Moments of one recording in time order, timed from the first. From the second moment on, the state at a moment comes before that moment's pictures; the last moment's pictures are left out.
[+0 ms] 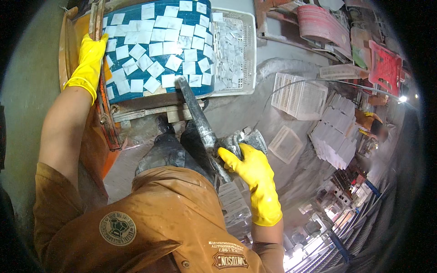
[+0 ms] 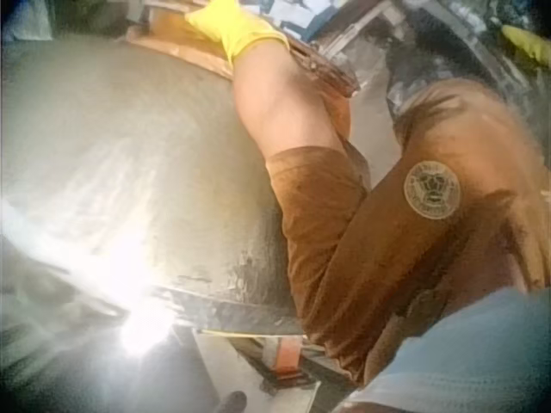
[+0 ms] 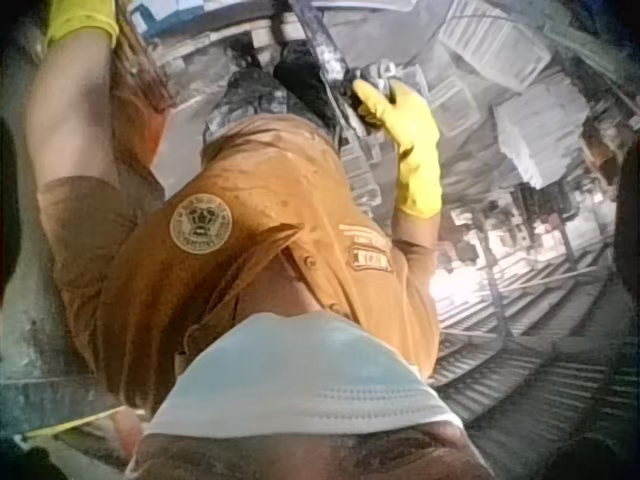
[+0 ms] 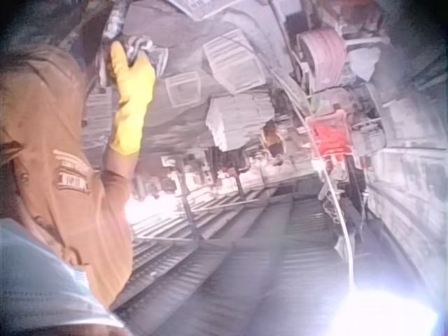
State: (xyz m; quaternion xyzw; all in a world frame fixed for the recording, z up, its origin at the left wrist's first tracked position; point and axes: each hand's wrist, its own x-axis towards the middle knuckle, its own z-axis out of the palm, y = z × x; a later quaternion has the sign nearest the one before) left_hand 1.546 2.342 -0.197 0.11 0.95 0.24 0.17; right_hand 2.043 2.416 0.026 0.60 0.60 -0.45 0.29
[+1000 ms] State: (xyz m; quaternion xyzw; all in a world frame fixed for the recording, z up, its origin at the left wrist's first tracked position) left_hand 1.538 2.337 -0.216 0.15 0.94 0.28 0.13; right_hand 2.115 2.421 -0.089 0.72 0.41 -0.53 0.17
